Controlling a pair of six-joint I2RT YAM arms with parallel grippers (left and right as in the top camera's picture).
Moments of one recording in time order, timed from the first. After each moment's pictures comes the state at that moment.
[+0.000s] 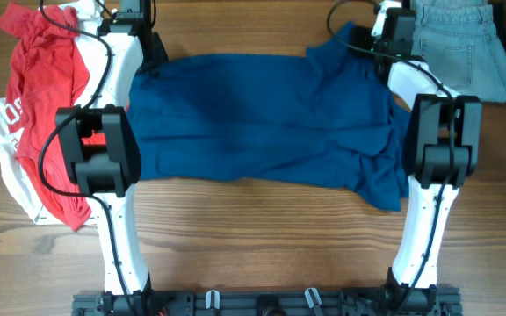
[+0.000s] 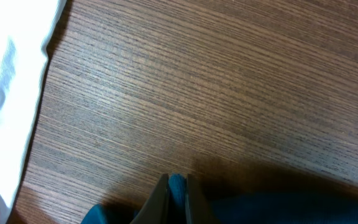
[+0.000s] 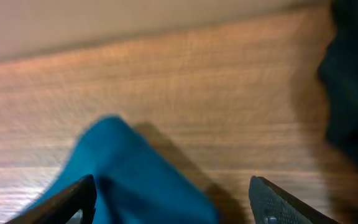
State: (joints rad) left arm -0.02 2.40 2.06 -0.83 -0.19 -0.39; right arm -0.04 2.45 1.74 0.04 -0.08 0.11
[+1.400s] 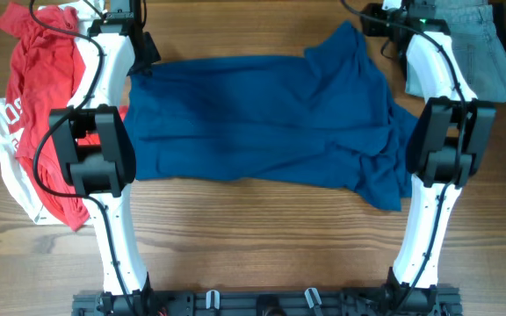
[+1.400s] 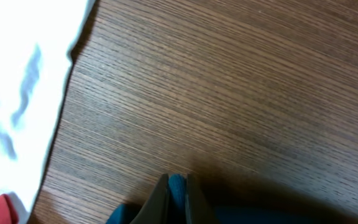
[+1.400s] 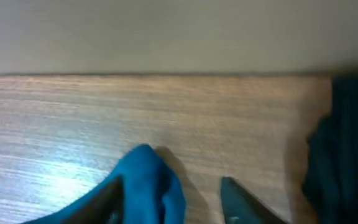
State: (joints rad) left arm 0.01 2.40 2.06 -0.83 -0.18 -0.39; right arm -0.06 2.46 2.09 -0.37 -0.23 -0.05
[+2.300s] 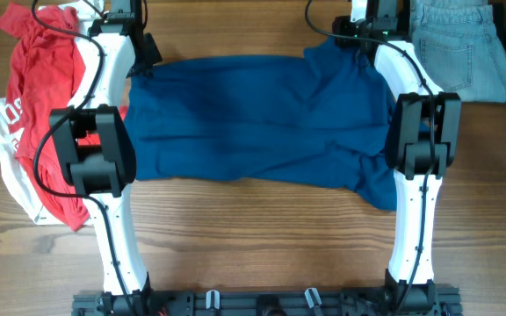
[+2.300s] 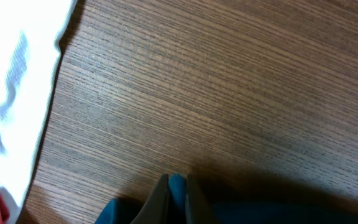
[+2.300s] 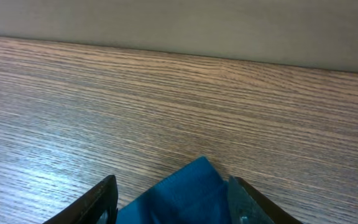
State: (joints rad) left arm 0.01 2.40 2.06 -0.85 -0.16 -0.39; right arm 0.02 2.59 2.11 -0.25 -0.15 -0.08
